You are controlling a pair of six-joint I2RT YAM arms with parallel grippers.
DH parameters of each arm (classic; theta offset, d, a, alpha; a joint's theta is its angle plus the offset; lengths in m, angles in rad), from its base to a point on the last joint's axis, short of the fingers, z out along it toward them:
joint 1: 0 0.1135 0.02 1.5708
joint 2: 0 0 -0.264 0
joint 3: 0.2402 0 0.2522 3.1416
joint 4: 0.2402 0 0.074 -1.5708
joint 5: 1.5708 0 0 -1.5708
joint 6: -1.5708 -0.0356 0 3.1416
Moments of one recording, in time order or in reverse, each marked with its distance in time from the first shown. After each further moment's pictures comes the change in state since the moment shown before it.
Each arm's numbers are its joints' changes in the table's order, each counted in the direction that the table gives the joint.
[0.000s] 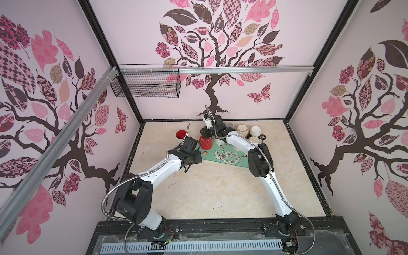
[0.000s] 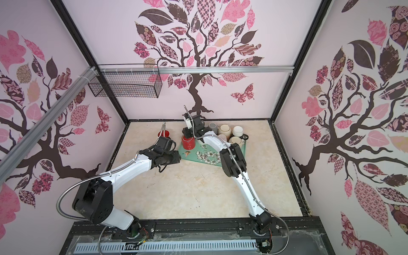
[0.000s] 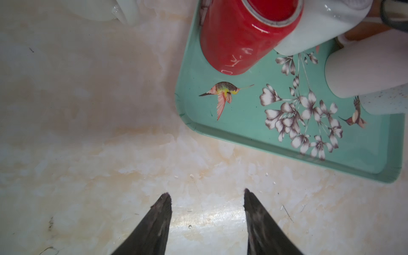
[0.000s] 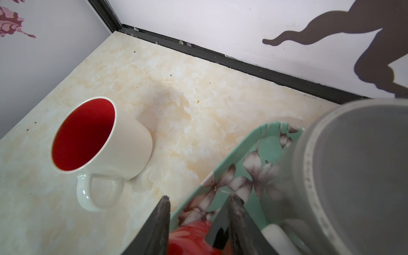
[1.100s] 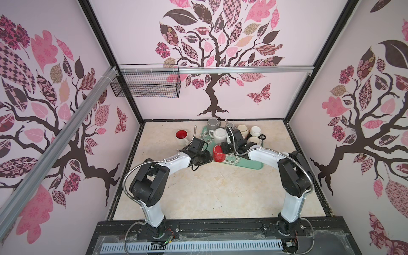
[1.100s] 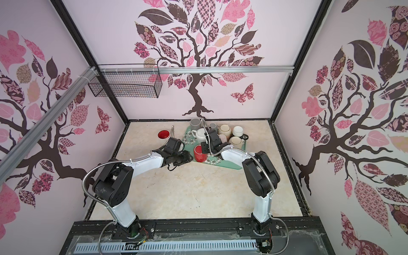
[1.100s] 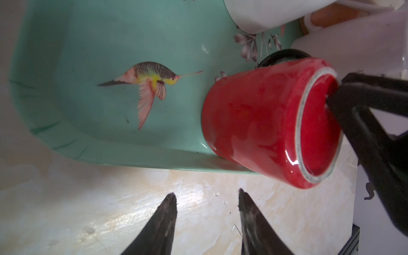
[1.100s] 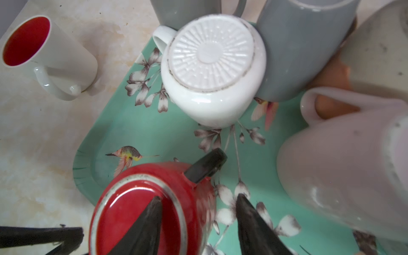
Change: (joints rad) left arm -0.039 -0.217 0.031 -0.238 0.236 0.157; right arm -0.007 0.667 -0.946 -0.117 0.248 -0.174
